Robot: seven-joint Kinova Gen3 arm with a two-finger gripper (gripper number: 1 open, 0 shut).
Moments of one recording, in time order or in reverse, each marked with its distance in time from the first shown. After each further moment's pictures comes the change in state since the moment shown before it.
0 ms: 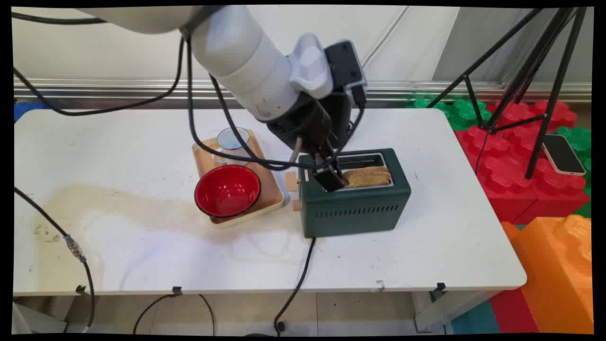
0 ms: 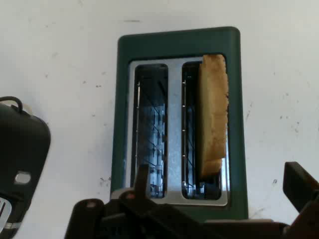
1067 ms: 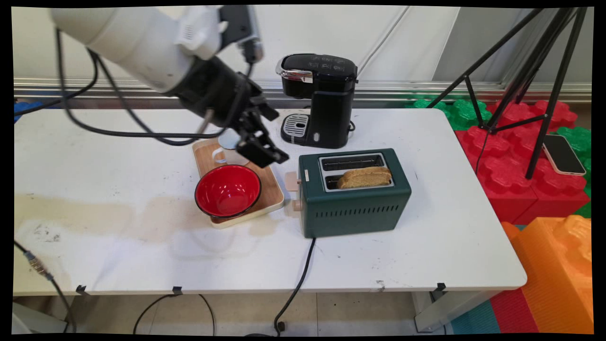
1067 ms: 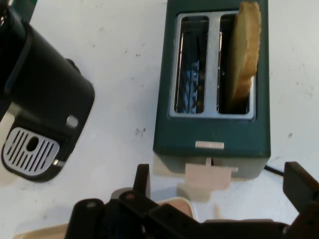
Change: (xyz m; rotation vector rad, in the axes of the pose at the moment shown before) arm -0.082 -0.022 -0.087 0.052 0.069 -0.051
